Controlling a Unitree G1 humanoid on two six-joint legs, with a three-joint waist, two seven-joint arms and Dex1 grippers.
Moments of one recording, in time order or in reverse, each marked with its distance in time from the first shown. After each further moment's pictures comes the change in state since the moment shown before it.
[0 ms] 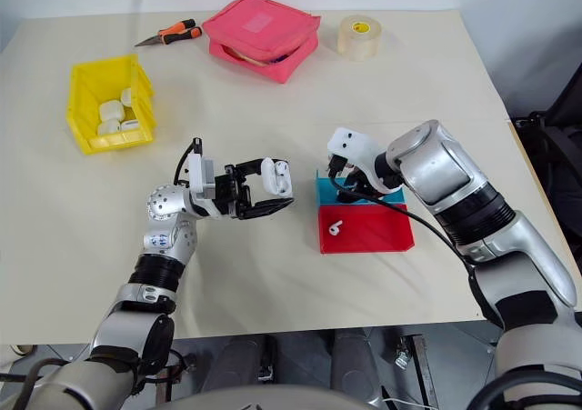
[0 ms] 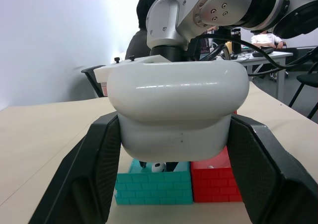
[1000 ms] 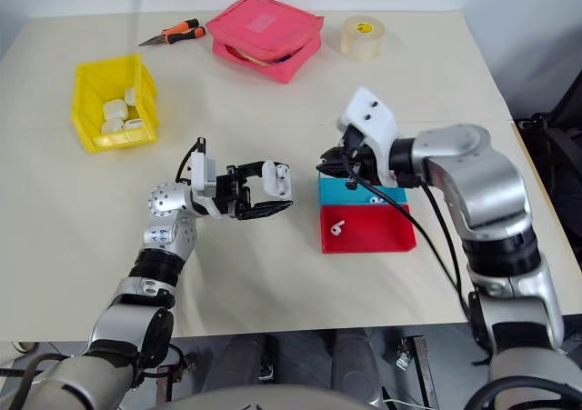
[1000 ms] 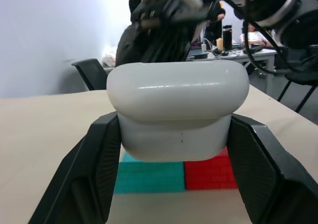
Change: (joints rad) left arm -0.046 0.005 -0.002 0.092 -0.001 0.010 -0.085; right arm 0.318 0.129 -0.608 -0.464 0.321 0.012 -0.146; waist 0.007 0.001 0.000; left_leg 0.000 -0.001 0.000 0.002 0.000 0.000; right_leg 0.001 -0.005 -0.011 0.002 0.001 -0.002
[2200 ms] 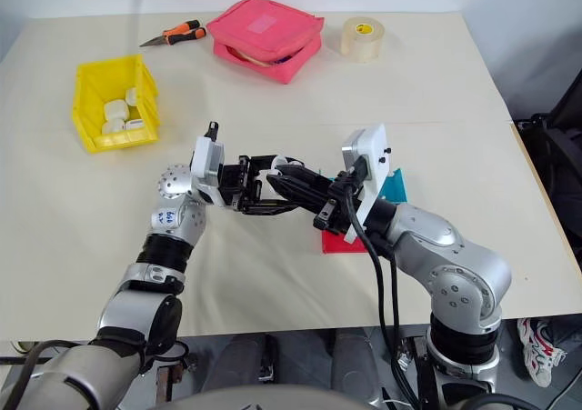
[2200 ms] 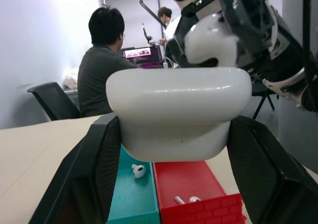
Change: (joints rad) left arm -0.070 -0.035 -0.003 -0.047 -0.039 0.131 -0.114; right arm 0.317 0.284 -0.075 -0.309 0.494 -0.050 -0.488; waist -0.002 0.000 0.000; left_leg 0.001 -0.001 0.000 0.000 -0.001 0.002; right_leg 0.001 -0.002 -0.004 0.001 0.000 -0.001
